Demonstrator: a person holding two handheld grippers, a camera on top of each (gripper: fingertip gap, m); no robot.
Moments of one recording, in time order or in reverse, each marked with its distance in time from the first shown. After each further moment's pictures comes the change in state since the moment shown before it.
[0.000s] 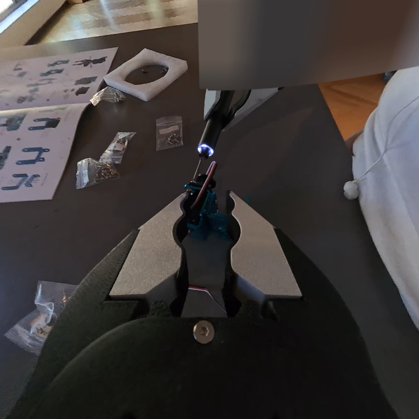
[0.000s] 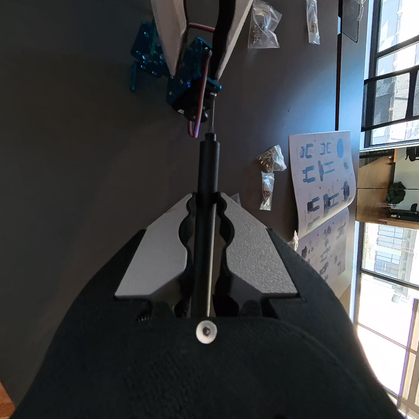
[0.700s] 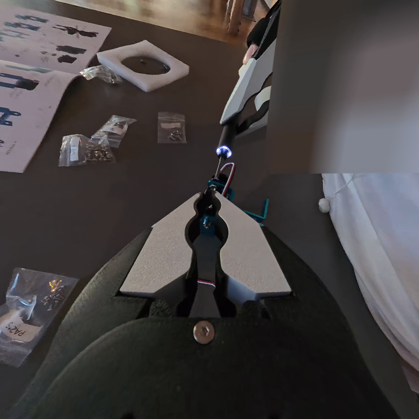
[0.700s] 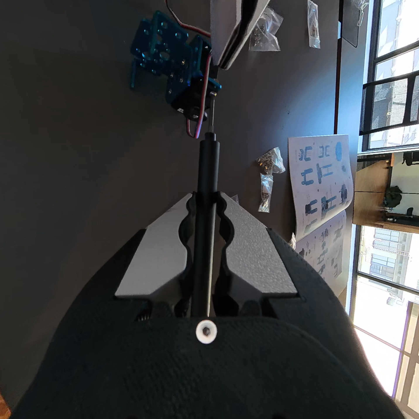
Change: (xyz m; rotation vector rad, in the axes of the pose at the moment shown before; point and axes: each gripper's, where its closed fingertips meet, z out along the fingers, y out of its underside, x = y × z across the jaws) left arm -0.020 0.001 -0.010 0.051 0.153 -0.231; right arm 0.000 -0.001 0.000 0.002 -0.001 -0.020
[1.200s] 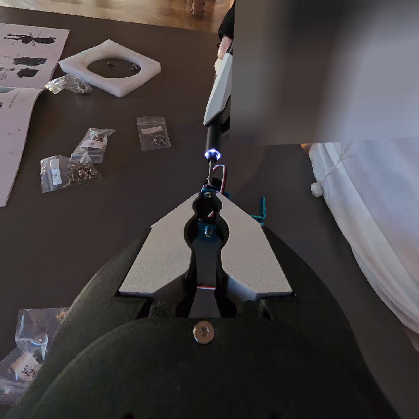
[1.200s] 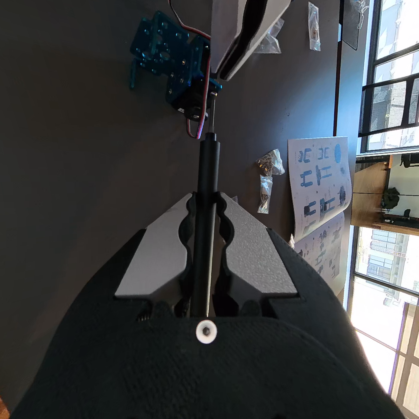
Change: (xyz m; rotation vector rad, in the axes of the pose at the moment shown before) left arm 0.005 -0.003 0.006 -0.047 0.115 0.105; right arm -0.001 -0.002 0.000 -0.002 0.001 -0.012
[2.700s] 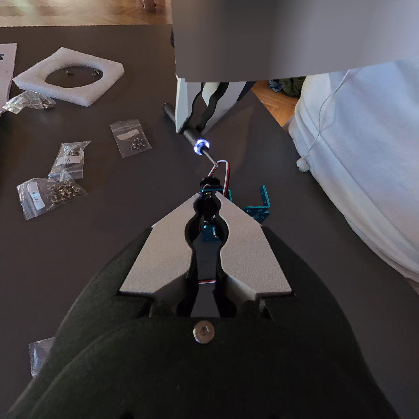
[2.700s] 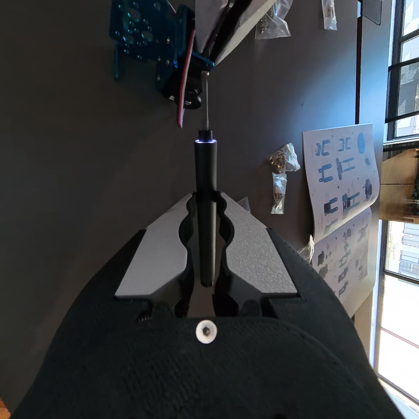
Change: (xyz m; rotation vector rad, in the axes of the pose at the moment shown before) left arm 0.007 0.007 -0.002 -0.025 0.144 0.135; right arm -0.004 0.004 0.014 -0.007 -0.051 0.079
